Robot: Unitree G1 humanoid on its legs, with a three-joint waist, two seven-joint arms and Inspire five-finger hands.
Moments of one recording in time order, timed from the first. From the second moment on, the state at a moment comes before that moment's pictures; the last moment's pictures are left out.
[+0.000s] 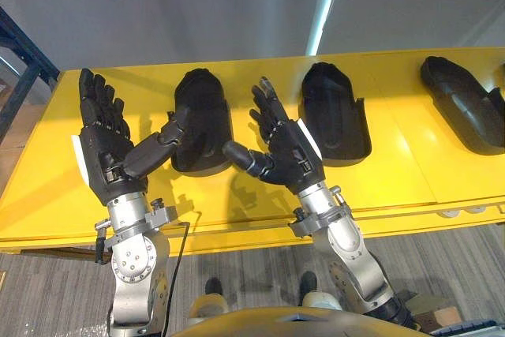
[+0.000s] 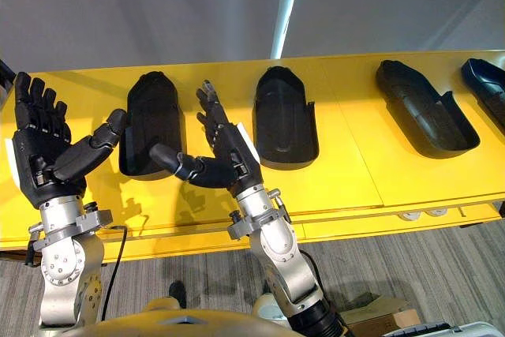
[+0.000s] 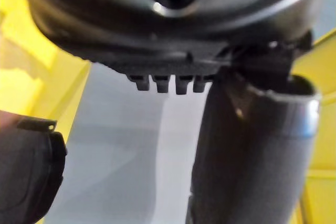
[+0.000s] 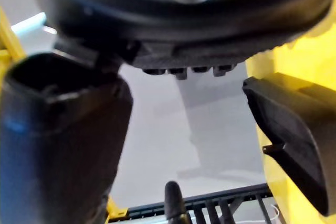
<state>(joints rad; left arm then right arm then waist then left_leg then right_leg) 0.27 0.07 0.04 -0.47 -0.15 -0.30 0.36 0.05 -0.15 0.45 -0.28 0.27 -0.20 0.01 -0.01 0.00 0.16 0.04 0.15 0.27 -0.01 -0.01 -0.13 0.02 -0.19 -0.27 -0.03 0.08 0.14</state>
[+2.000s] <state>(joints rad) 0.33 0.09 -0.15 -0.47 -0.31 -0.28 0.20 0.18 -0.14 0.44 -0.21 0.12 -0.12 -0.24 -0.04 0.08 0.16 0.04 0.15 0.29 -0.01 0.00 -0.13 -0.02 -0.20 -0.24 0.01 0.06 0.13</state>
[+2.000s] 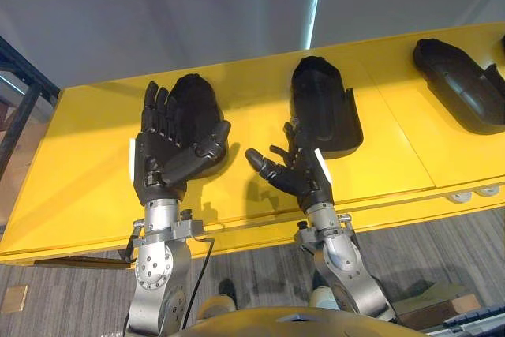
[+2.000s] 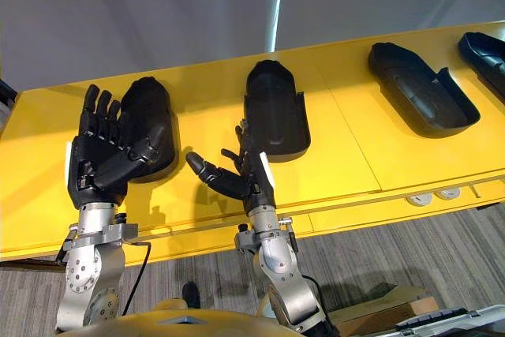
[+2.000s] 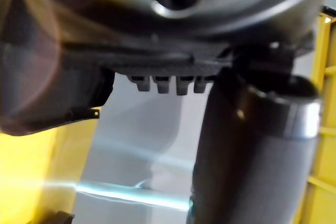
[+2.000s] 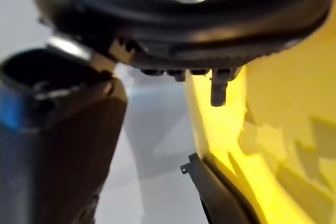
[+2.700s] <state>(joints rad) 0.36 0.10 -0.15 -0.46 -0.35 -0.28 0.15 0.19 -0.14 0.41 -0.22 0.05 -0.12 -0.27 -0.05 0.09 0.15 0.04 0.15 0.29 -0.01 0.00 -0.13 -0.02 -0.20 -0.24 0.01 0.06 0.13</state>
